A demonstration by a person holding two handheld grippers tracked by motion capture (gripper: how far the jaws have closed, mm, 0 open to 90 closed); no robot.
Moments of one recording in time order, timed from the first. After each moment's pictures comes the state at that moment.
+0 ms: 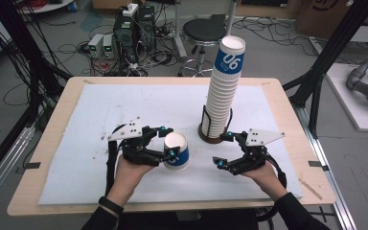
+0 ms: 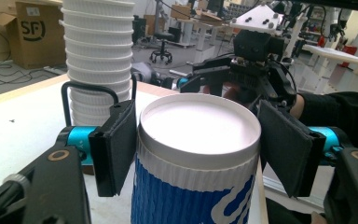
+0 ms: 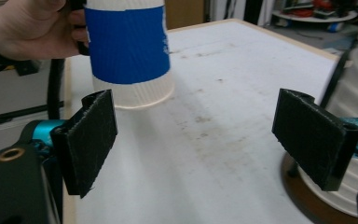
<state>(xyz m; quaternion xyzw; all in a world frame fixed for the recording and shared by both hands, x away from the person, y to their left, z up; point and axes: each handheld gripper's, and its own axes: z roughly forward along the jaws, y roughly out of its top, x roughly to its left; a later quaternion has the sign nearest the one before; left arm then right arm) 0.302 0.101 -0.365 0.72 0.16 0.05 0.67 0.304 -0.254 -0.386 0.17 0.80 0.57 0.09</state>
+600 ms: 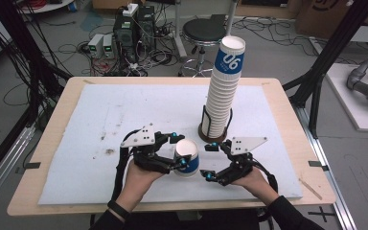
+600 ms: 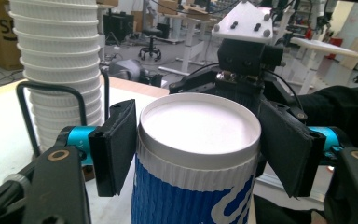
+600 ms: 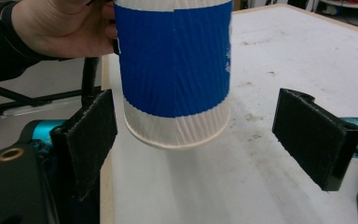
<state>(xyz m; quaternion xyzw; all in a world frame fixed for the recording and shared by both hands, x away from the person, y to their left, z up) 0.293 0.075 -0.371 0.73 0.14 0.04 0.67 0.294 -0.221 -0.400 0.13 0.82 0.56 0.04</state>
